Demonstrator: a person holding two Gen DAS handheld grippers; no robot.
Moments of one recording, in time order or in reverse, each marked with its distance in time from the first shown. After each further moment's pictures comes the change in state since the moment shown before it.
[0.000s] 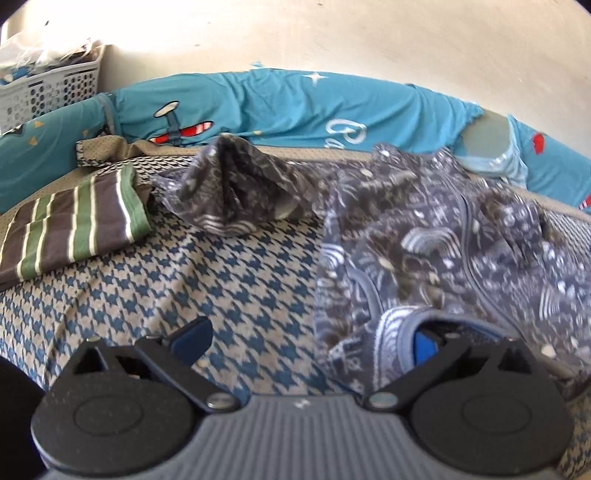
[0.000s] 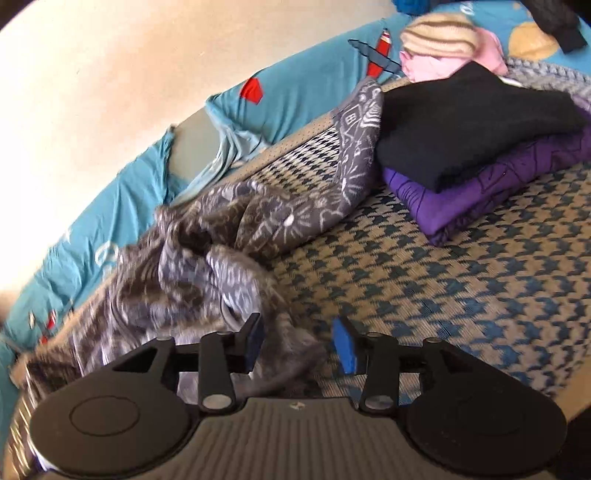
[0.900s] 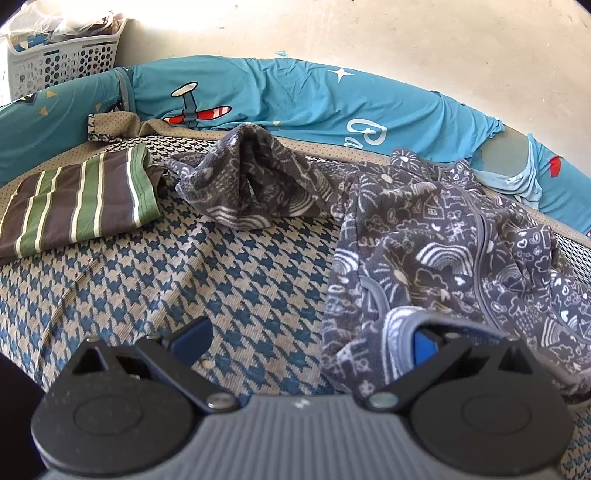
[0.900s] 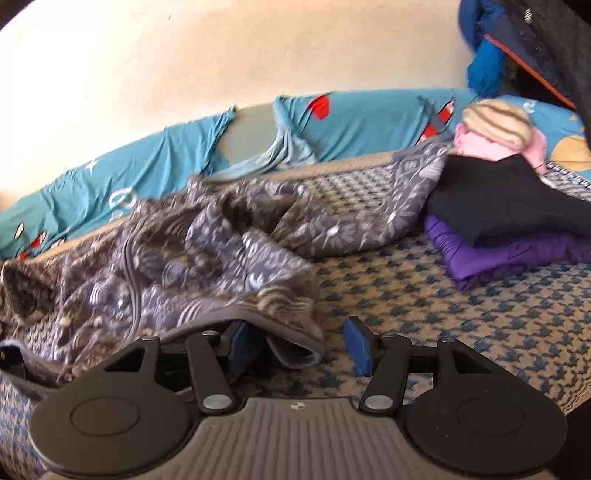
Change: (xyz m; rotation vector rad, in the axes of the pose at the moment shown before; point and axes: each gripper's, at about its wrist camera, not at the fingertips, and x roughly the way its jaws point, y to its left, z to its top) left arm 0.006 0.010 0.004 -0.080 0.031 0.000; right arm -0.017 0.050 -0.026 -0.309 -0.130 -0.066
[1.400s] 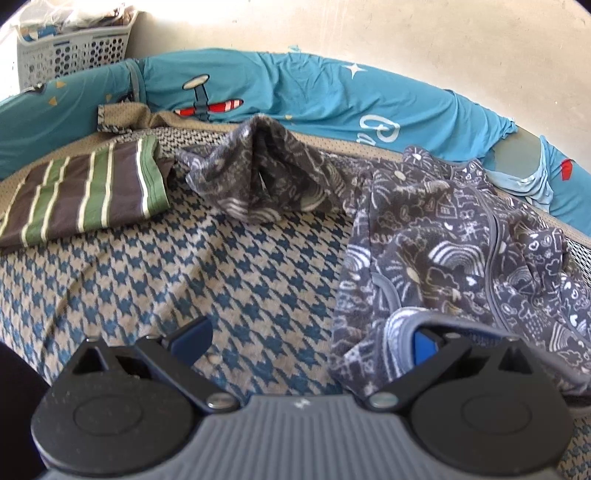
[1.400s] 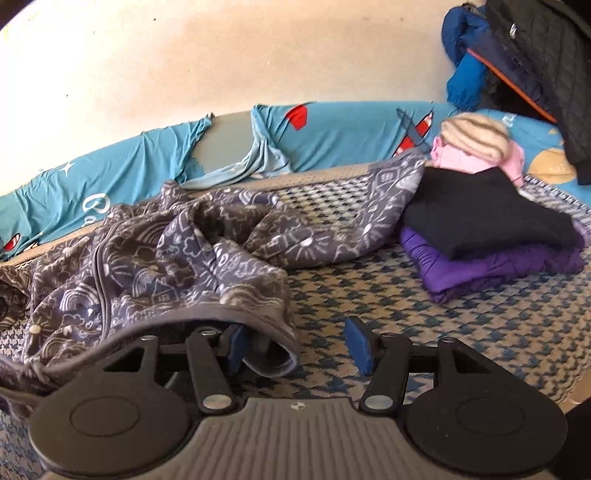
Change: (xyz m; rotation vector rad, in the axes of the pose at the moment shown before) left arm 0.006 0.001 -0.004 -0.030 0.025 0.019; right arm 0.015 0.004 0.000 -0.021 -0.006 -0.084
